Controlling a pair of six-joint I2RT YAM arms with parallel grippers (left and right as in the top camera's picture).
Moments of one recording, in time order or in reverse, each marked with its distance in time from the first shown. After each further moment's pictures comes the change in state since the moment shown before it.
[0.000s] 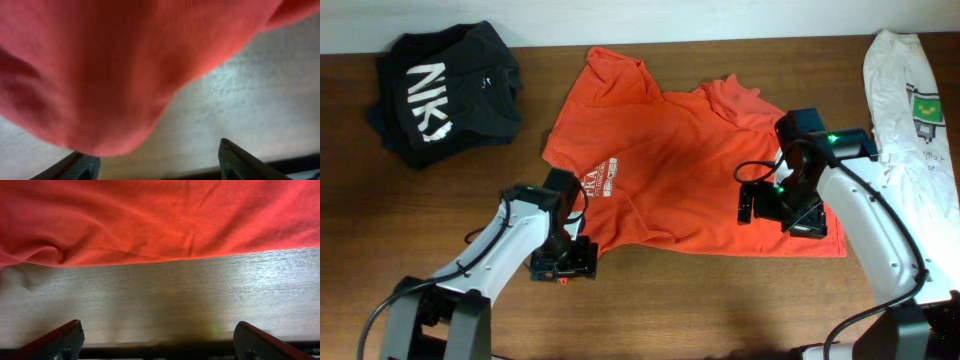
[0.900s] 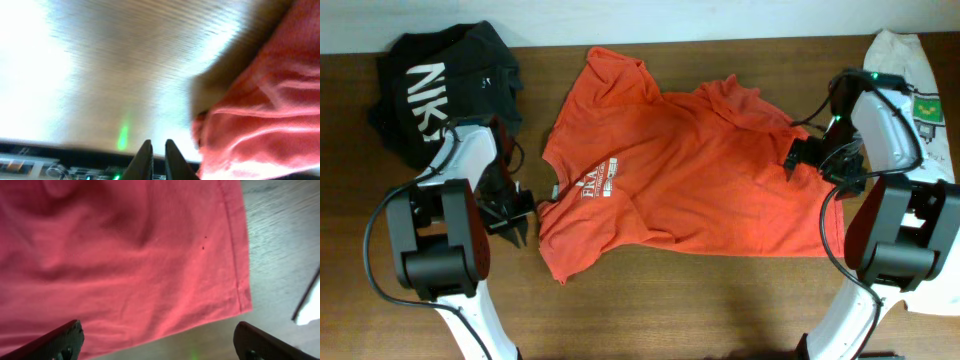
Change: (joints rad) left arm 0.373 0.507 0.552 -0.407 -0.123 0.007; right arm -0.296 0.523 0.417 -0.050 0.140 -0.013
